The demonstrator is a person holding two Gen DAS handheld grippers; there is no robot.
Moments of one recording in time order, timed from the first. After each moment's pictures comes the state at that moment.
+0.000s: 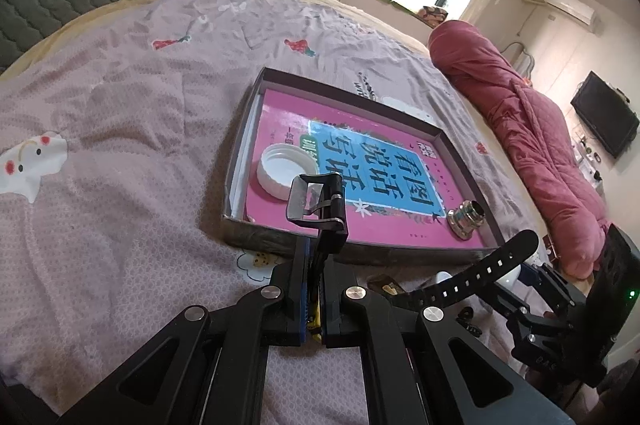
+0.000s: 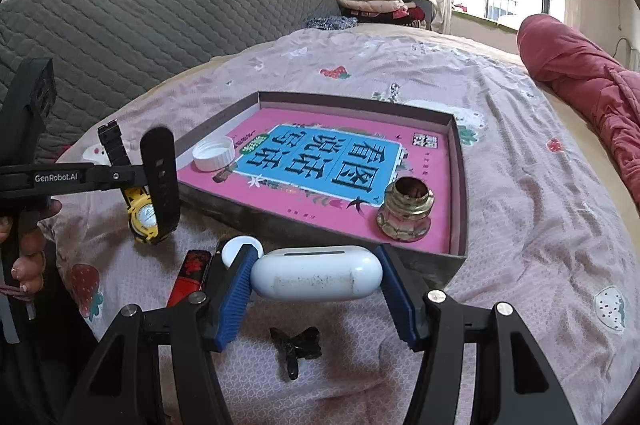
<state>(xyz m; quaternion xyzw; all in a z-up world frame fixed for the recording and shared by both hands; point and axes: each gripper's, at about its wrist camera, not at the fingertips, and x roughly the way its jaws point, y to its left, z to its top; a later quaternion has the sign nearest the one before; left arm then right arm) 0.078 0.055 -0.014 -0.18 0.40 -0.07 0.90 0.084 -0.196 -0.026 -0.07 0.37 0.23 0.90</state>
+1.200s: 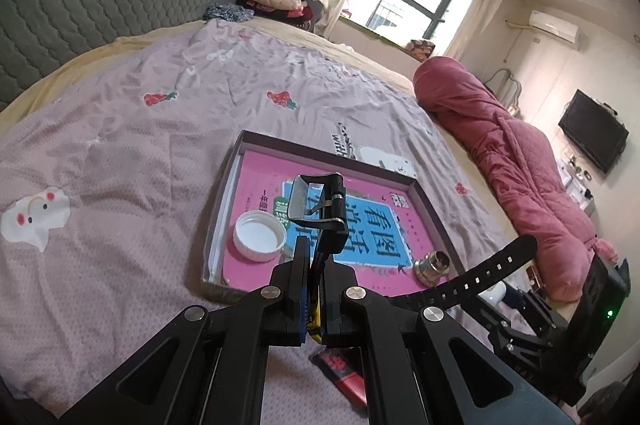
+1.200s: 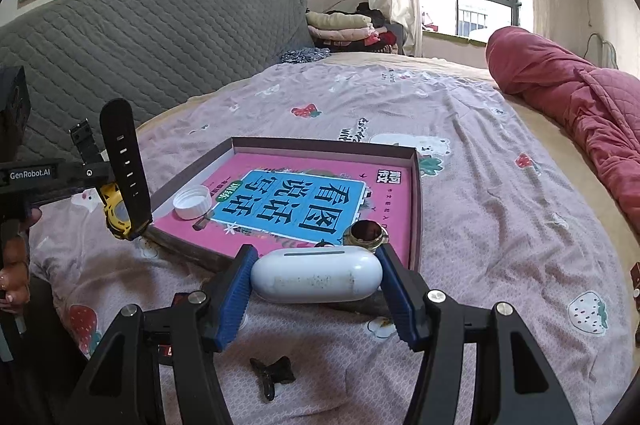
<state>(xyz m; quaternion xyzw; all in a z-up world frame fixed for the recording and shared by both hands) 0.080 0.048 0.034 -0.19 0.33 -0.07 0.92 0.086 -0.216 -0.002 -0.03 0.32 0.19 0.93</state>
